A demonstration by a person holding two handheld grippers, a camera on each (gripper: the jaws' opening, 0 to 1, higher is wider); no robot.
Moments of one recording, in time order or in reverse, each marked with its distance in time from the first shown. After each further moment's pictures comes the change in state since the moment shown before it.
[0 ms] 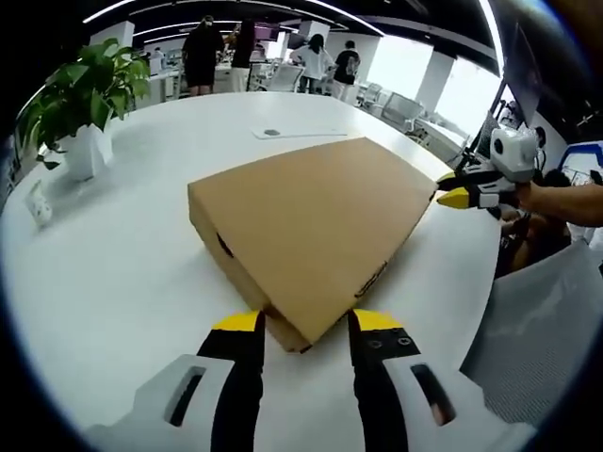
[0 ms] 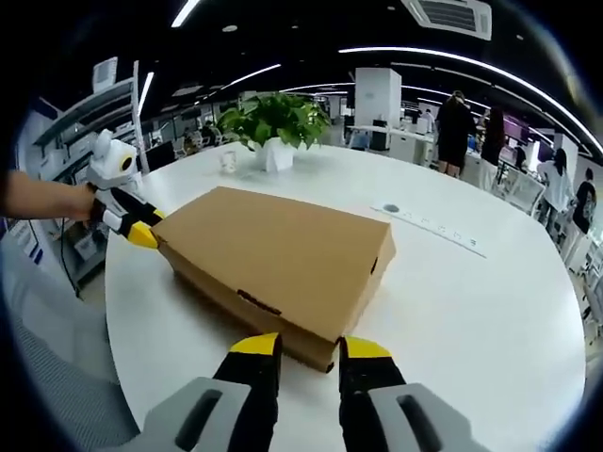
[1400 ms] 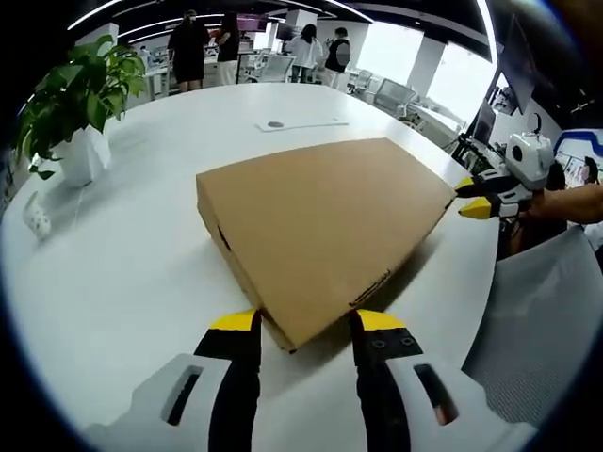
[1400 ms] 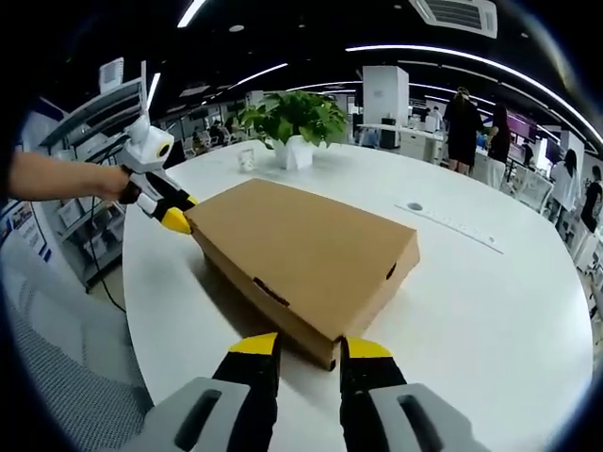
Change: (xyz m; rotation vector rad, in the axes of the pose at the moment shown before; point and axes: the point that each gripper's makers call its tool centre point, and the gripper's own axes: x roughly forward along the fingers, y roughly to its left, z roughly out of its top) left arm -0.008 0.032 -0.001 0.045 0.059 -0.024; right arm -0.004 0.049 -0.004 0.003 0.006 0.044
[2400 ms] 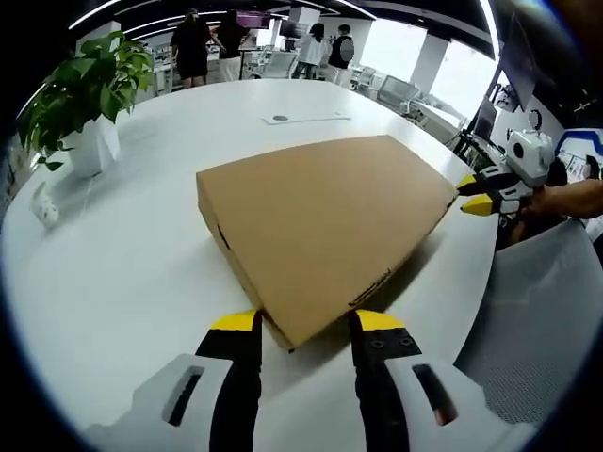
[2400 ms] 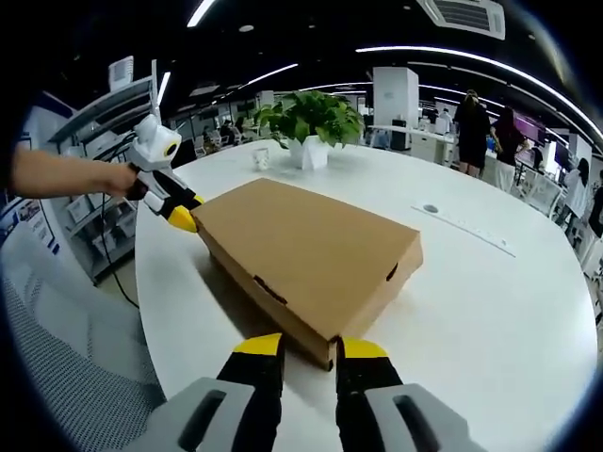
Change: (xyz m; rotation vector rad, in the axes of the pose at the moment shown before) left arm -0.020 0.005 -0.022 -0.004 0.018 0.014; right arm -0.001 0.026 -0.003 -0.022 -0.003 0.047
